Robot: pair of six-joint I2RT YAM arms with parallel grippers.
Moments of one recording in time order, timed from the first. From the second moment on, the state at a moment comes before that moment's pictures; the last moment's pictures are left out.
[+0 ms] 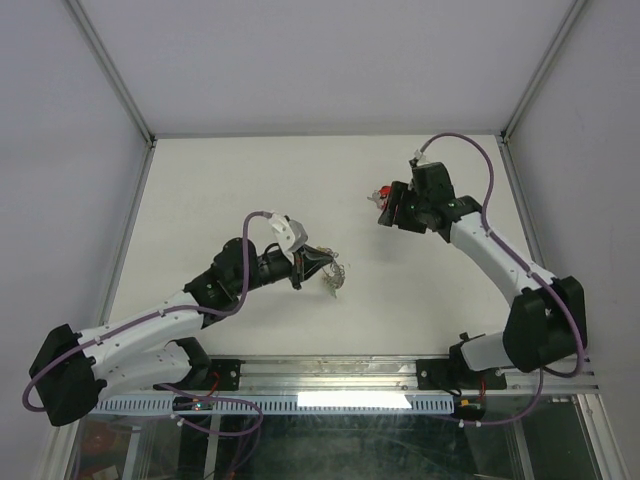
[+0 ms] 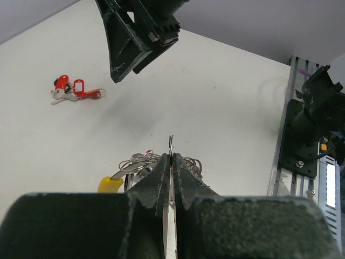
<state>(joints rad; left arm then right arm) -0.88 0.97 0.55 0.39 0.27 -0.07 0.39 1.35 1.06 -0.53 -0.05 0.48</state>
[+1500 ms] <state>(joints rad) -0.88 1.06 0.61 0.30 0.29 -0.14 0.27 2.12 1.57 -0.40 0.04 0.37</state>
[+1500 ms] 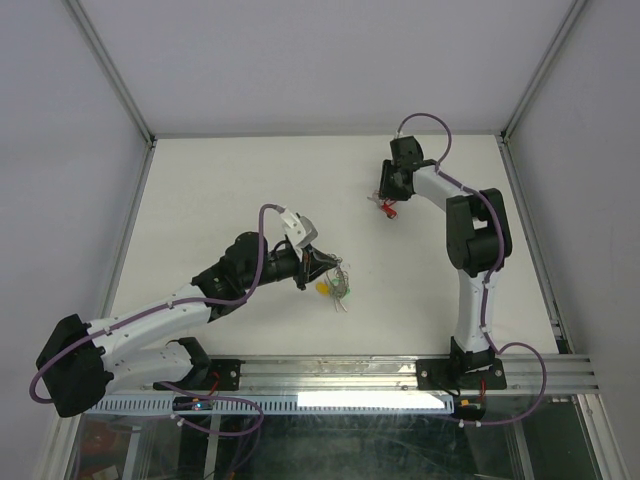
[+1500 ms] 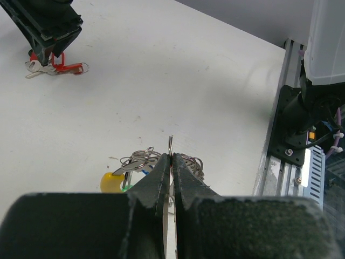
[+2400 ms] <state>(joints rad) -0.88 1.08 0.63 0.27 0.34 -0.13 0.27 2.14 1.60 -0.45 -0.11 0.04</state>
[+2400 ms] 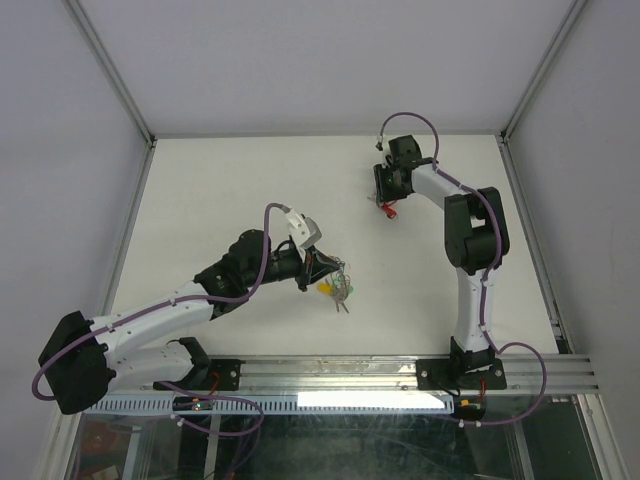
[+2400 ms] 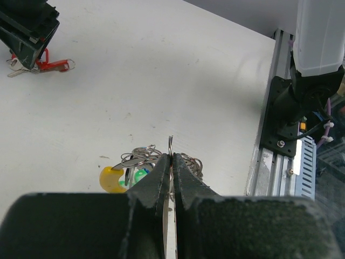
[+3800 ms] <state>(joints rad) -0.88 1.06 0.65 0.27 0.33 -0.11 0.27 1.74 1.39 -0.45 -0.17 0.06</state>
